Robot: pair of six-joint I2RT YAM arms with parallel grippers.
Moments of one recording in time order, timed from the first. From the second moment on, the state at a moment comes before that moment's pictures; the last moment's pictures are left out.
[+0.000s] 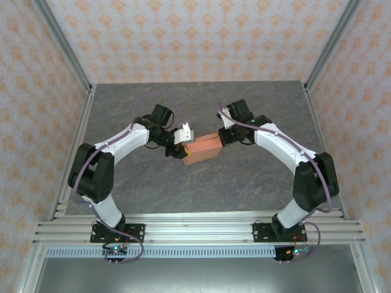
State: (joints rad) left arm -0.36 1.72 1.21 -0.65 0.68 0.89; right arm 0.48 1.60 1.25 -0.66 -0.15 0.07
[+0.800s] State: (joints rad) left arm -0.36 1.72 1.21 -0.64 0.67 0.87; right arm 0.50 1.61 1.27 -0.68 -0.07 0.23
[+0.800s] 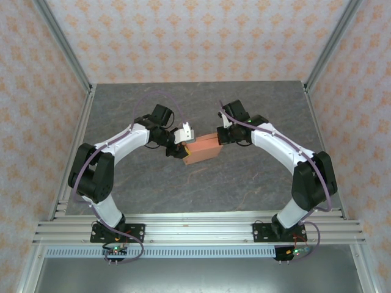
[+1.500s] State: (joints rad) left arm -0.37 1.73 1.21 -0.62 0.67 0.87; right arm 0.48 1.60 1.26 -0.70 -0.11 0.21
